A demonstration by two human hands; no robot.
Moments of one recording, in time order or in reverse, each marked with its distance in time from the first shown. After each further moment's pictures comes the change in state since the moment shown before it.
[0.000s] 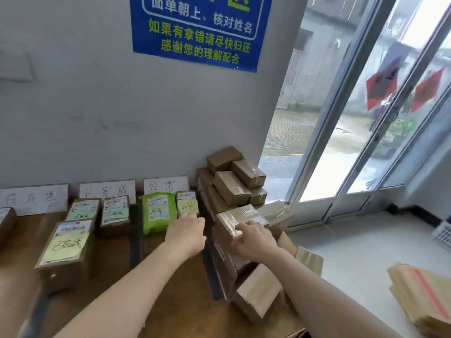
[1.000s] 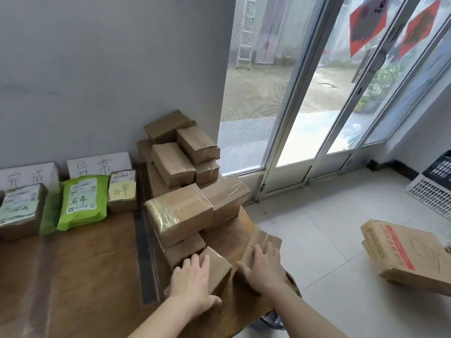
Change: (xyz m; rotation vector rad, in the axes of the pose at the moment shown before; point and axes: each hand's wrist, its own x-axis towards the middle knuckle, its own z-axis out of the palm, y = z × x) left_hand 0.023 0.184 0.145 0.026 -0.447 0.033; right_hand -0.010 0.214 0.101 0.123 -0.100 0.418
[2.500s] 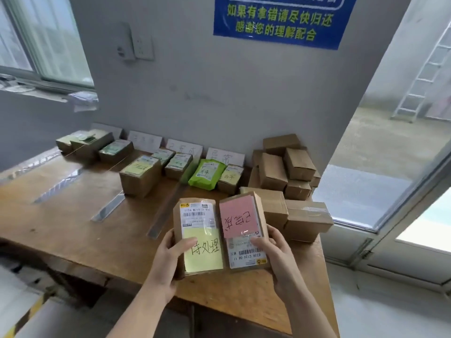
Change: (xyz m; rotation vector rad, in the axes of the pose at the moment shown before) left_hand -0.186 -0.014 0.005 -2.003 0.899 -0.377; right_hand -0.083 -0.053 -0.060 1.207 -0.616 -0.493
